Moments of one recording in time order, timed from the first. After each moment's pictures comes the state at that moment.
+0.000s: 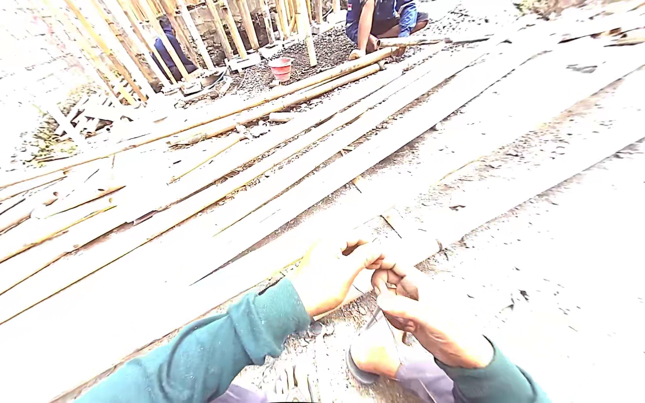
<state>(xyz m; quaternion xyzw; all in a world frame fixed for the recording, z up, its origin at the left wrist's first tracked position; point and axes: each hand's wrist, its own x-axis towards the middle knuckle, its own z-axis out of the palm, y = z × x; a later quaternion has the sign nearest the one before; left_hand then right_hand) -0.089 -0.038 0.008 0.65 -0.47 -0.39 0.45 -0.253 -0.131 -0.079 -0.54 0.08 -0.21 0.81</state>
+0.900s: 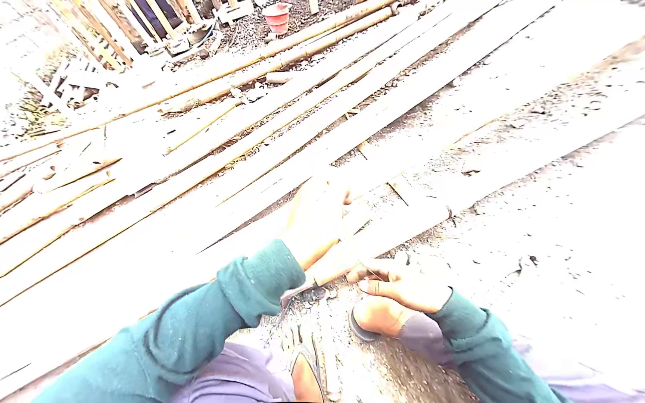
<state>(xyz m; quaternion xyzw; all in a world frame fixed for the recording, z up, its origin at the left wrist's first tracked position) -0.083 -0.032 0.016 0.71 -0.39 -0.29 0.51 -0.243 -0.153 -0.155 -0.72 0.09 0.06 0.69</state>
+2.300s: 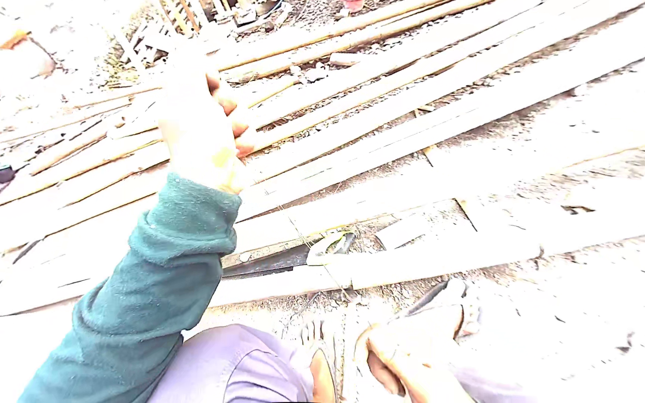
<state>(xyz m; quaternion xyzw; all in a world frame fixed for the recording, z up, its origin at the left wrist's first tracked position) 0.026 0.031 0.098 0.62 -0.14 -0.01 0.77 -0.236 -0.035 -0.131 -0.58 0.03 -0.06 0.81</state>
